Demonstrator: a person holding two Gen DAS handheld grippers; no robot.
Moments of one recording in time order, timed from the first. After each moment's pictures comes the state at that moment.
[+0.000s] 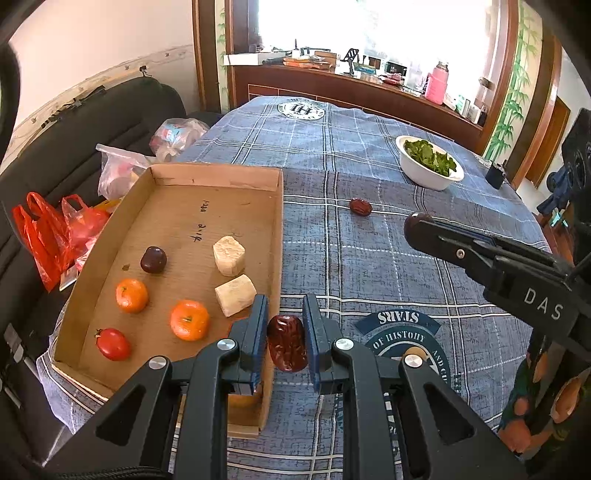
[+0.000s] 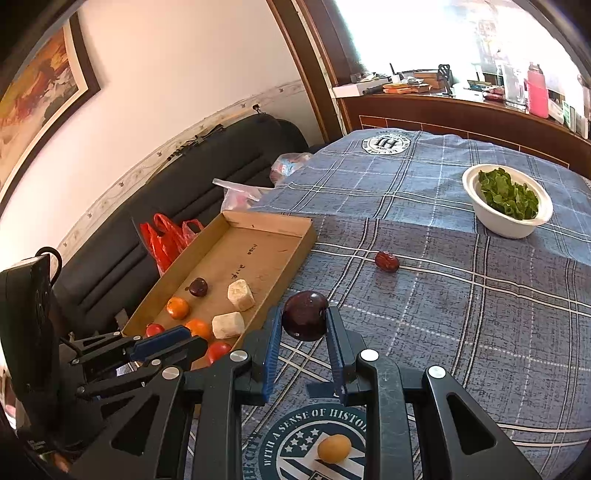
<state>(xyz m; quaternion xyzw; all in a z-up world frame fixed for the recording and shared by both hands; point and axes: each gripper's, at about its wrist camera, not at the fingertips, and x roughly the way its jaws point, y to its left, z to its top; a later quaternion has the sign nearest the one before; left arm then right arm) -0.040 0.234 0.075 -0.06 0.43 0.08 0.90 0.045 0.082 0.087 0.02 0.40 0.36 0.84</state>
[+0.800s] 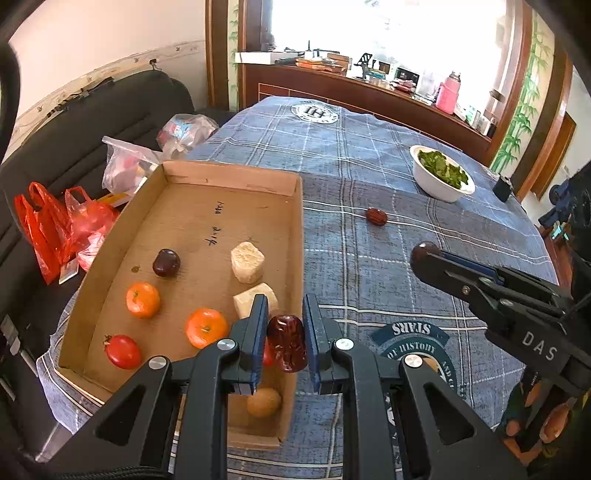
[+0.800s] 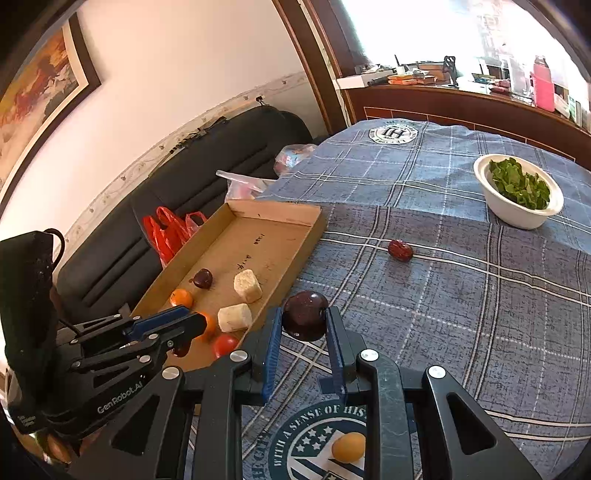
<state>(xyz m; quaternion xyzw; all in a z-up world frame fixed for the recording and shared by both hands) -0.035 0.258 0.077 -0.08 0.43 0.09 0.90 0.040 0.094 0.079 0.02 0.41 0.37 0.83</state>
